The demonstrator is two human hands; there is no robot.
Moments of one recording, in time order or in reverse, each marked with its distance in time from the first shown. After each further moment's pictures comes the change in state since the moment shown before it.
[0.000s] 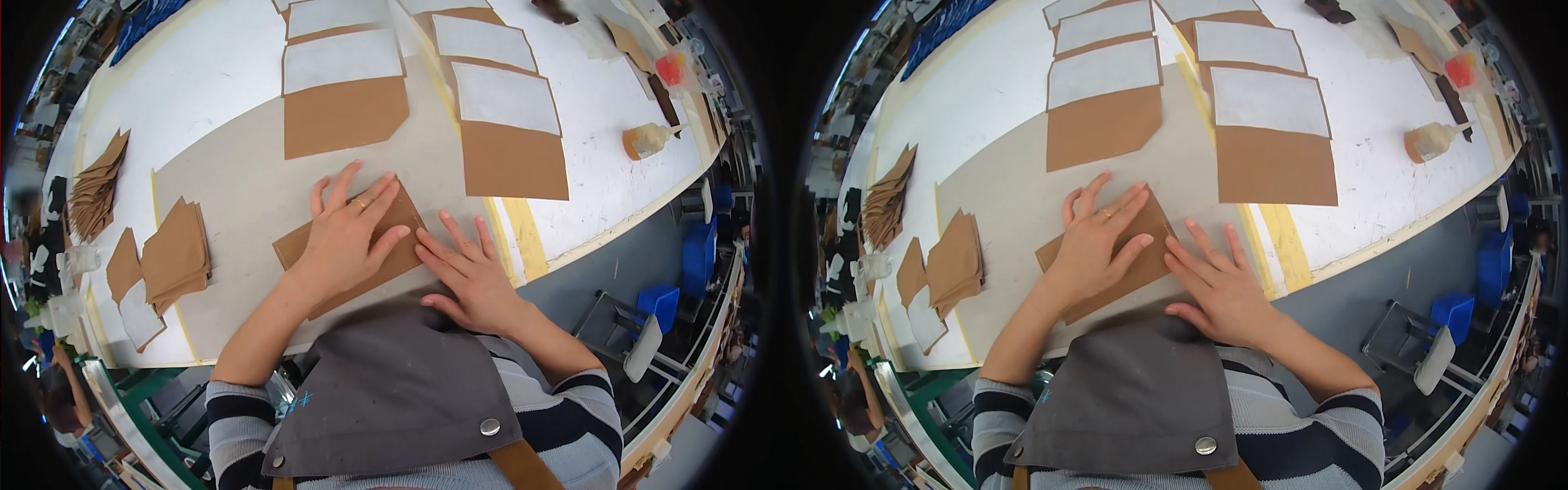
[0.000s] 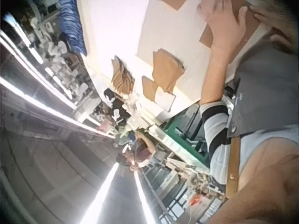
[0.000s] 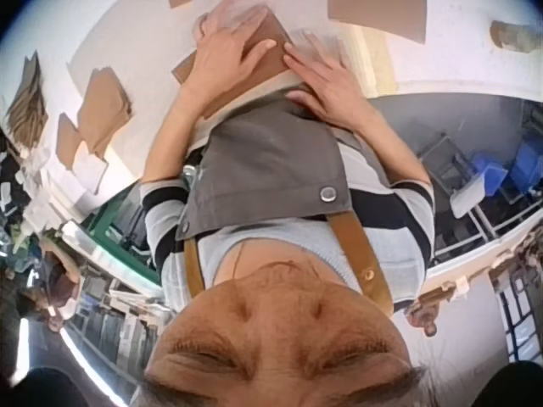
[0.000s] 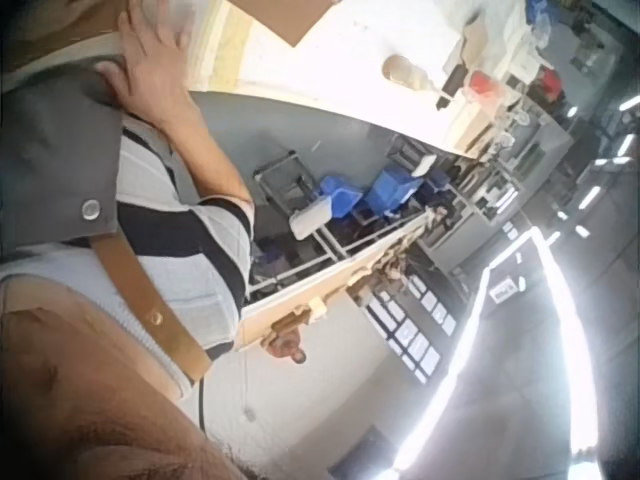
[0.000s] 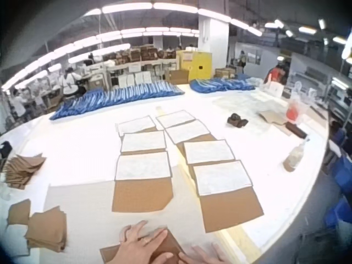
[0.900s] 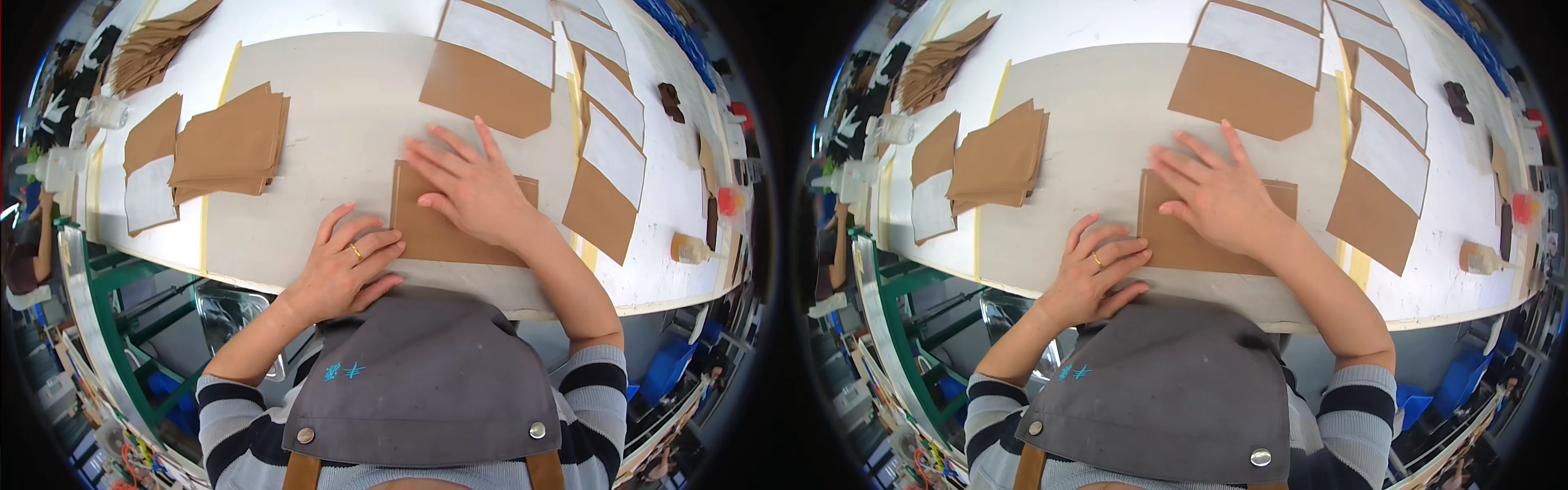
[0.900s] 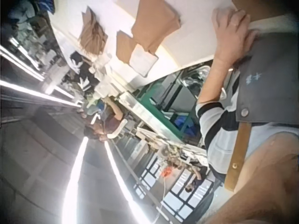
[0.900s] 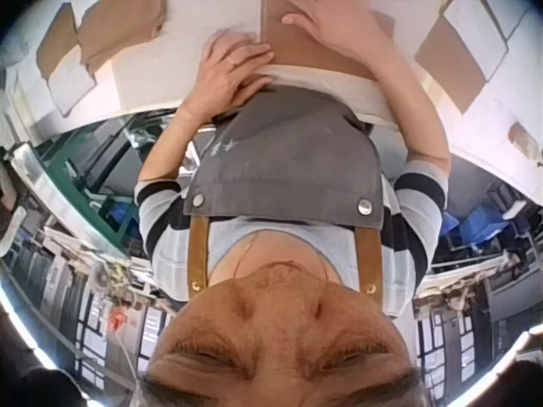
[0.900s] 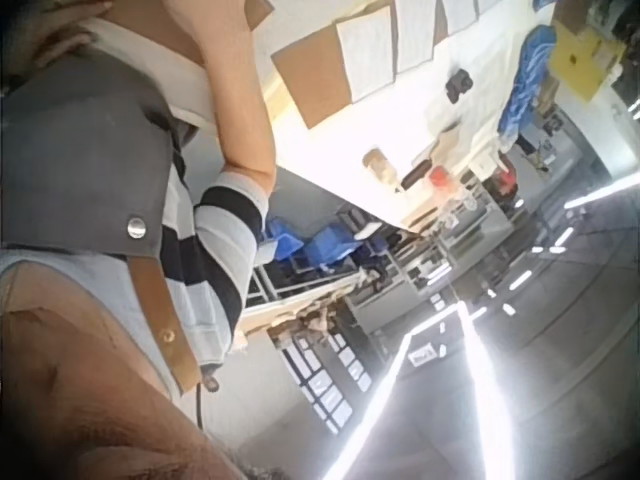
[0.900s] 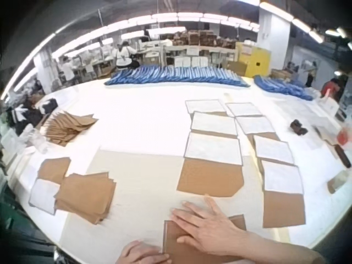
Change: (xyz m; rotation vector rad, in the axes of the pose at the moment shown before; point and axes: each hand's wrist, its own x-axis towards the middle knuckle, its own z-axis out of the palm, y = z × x) left_hand -0.136 0.010 -0.021 -0.174 0.145 -0.246; right_hand 0.161 -0.008 0.031 -0.168 -0.017 -0.459
